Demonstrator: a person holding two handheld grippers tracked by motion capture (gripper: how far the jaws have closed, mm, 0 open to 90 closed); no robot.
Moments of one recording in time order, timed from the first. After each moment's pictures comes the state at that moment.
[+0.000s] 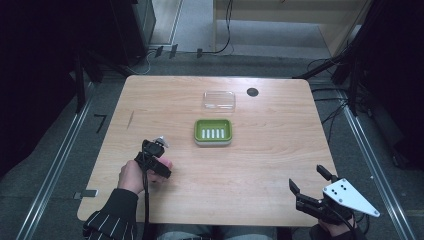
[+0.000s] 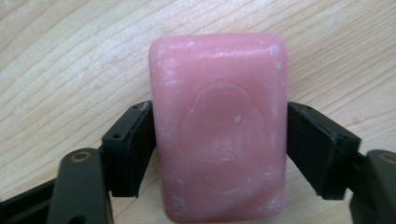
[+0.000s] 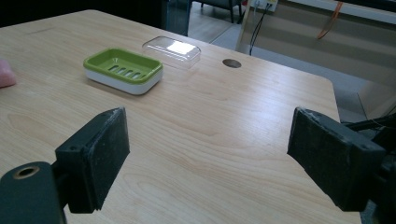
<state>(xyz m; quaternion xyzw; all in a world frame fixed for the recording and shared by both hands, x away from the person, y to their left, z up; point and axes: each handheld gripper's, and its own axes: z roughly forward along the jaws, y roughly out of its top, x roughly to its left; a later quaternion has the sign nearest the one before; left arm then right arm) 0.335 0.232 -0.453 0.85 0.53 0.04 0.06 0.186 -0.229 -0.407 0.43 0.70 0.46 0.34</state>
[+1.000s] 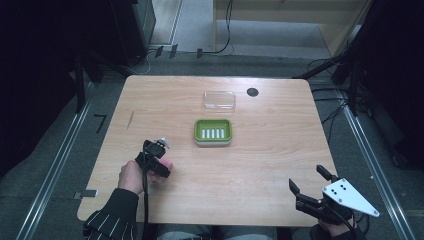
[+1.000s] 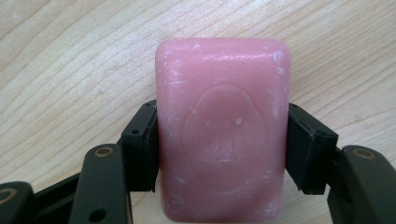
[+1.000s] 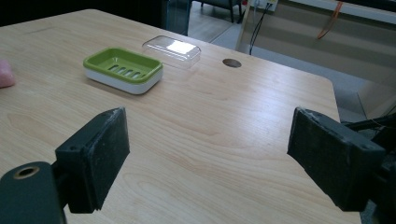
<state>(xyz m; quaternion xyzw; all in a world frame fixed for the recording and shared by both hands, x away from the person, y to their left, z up) 0.333 0.229 -0.452 0.86 0.51 0.06 0.06 0.187 -0.229 -0.407 0.43 0.70 0.46 0.34</state>
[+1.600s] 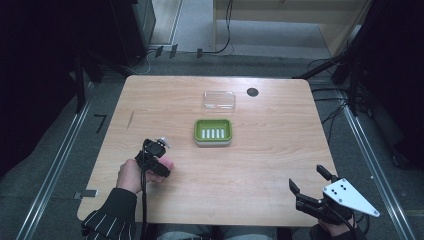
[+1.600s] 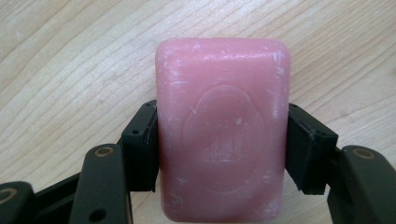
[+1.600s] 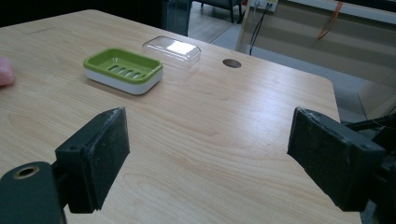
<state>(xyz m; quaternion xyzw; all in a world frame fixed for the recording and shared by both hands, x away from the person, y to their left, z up) 0.333 0.228 -0.446 0.87 0.49 0.05 0.07 0.186 -0.229 -0.407 0.43 0.70 0.46 0.34</state>
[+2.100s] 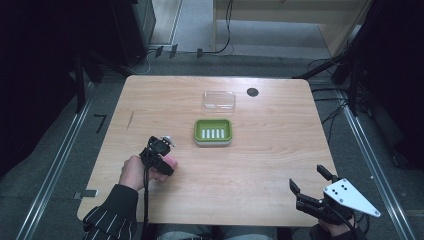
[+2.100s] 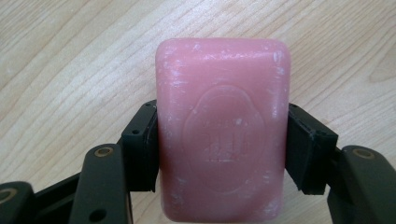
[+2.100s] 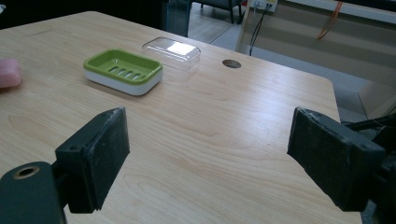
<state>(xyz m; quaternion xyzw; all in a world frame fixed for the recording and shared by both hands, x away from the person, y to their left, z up) 0.340 0.217 -0.442 0.89 0.46 0.05 0.06 0.186 -0.230 -0.407 0.43 0.69 0.47 0.34</state>
